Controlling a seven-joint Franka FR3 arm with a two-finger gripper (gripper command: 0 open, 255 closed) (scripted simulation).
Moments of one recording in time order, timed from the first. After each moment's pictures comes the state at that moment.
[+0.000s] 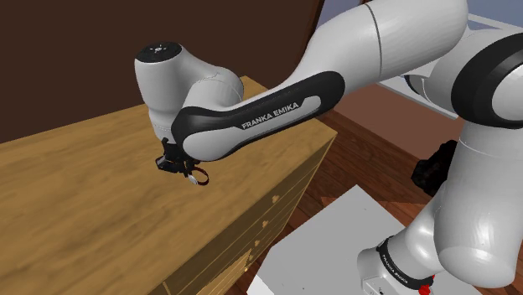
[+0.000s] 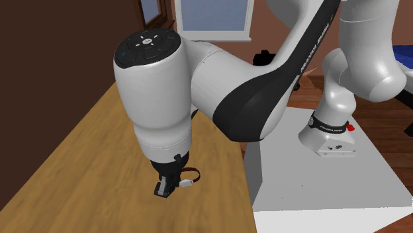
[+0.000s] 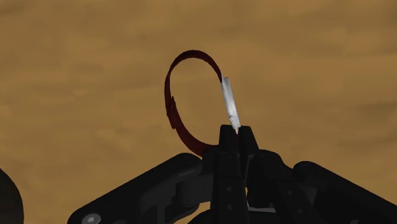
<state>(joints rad) 0.29 0.44 0.47 -1.75 -0.37 2.10 0.96</state>
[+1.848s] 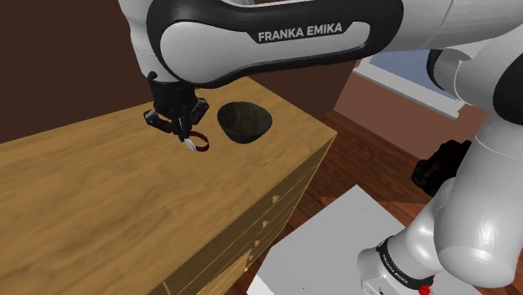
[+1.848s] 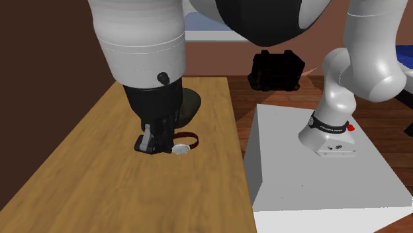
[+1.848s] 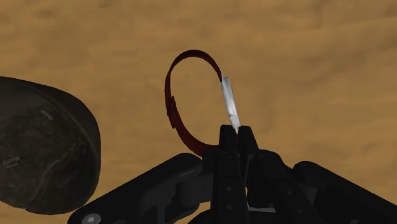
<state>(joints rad) 0.29 0.33 0.50 -1.54 -0.29 1.81 0.89</state>
